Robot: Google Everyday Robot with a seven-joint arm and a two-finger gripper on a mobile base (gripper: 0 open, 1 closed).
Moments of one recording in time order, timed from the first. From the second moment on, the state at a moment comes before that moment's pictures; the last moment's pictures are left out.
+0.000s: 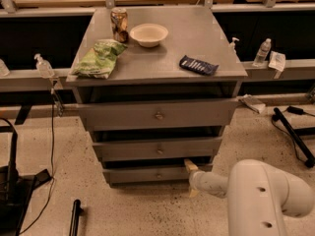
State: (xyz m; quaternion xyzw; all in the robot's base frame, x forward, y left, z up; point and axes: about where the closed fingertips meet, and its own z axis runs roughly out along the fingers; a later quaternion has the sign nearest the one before) arm 0.673 -0.185 0.187 -0.72 0.61 -0.13 0.31
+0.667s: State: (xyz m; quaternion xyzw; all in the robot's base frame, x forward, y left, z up) arm 0.706 -0.179 0.185 -0.72 0.61 -0.15 0.30
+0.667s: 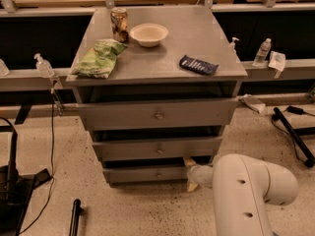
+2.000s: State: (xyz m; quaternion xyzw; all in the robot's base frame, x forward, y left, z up) arm 0.690 -0.173 0.181 -0.72 0.62 -0.09 0.29
